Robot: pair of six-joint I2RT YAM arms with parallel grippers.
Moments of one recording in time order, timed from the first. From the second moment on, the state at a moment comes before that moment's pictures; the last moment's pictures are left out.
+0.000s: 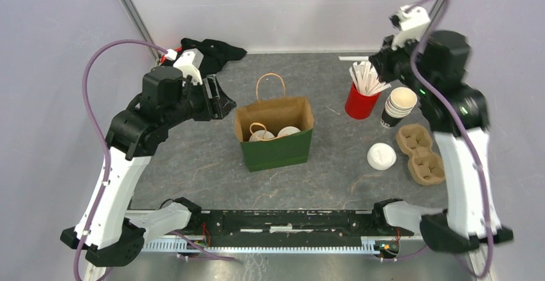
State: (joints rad) left arm -0.48 1.07 1.60 -1.04 0.05 -0.44; right arm 0.23 1.29 1.84 -0.89 -0.01 -0.08
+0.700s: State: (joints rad) left arm -0.48 1.00 1.58 -1.02 0.03 -0.45; right arm 0.48 1.24 1.75 -0.90 -0.63 -0.06
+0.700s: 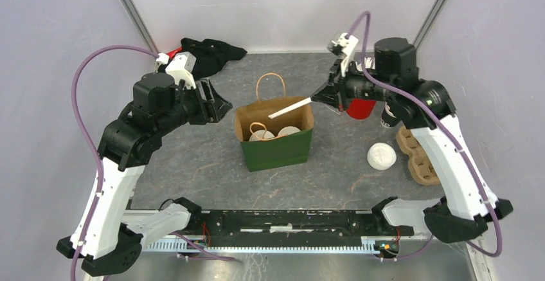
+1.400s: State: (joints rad) left arm -0.48 1.00 1.52 -0.99 0.03 -0.46; right arm 0.78 1.60 1.98 -1.08 -0.08 -0.14
